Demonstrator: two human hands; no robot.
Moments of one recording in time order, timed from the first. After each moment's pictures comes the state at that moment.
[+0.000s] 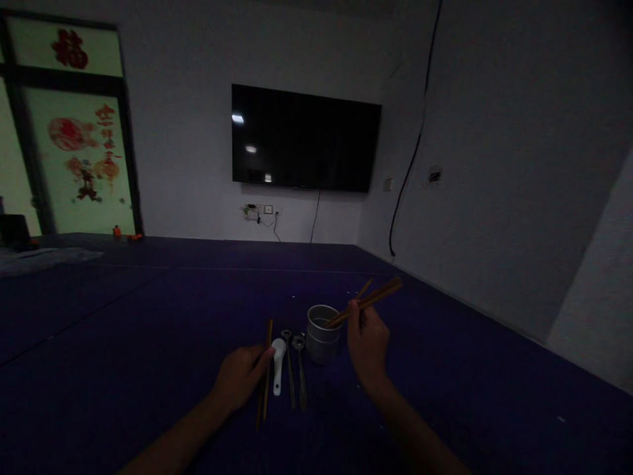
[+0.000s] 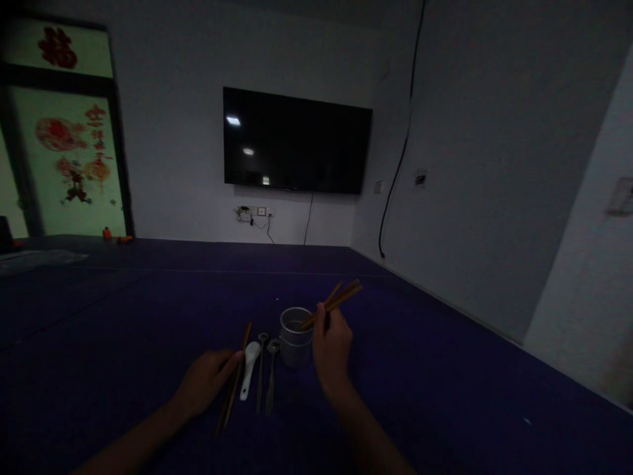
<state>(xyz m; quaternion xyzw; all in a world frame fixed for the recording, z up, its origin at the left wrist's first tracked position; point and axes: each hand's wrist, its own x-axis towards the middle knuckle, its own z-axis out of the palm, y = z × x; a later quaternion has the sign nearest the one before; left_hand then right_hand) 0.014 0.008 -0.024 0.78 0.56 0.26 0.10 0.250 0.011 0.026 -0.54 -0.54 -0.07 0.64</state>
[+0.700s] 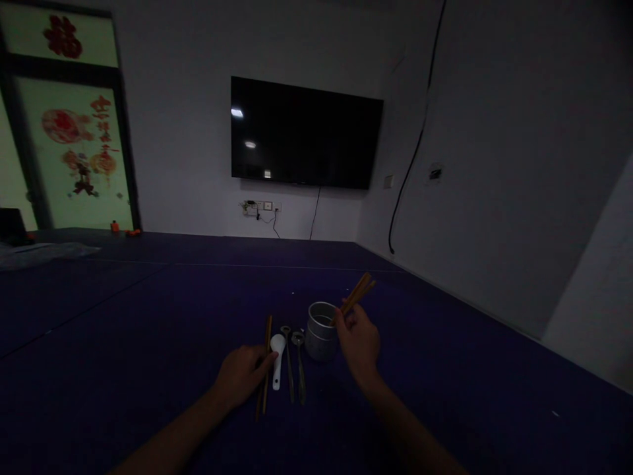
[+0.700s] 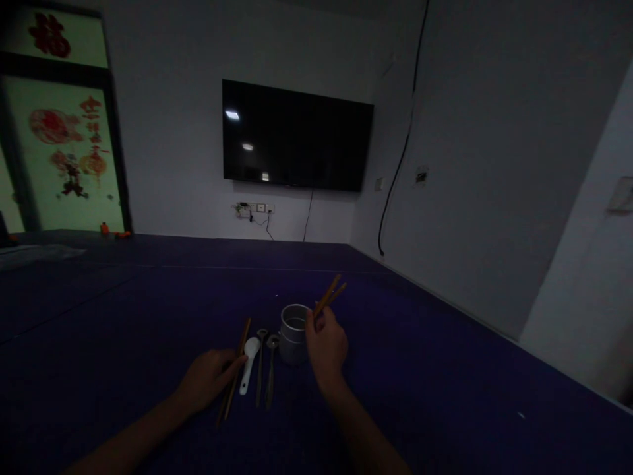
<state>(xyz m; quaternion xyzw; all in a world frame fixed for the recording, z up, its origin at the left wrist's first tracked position) 0.015 0.008 -0.025 0.81 0.55 0.19 0.09 0.247 0.020 0.007 -0.64 -0.55 -0.06 0.54</state>
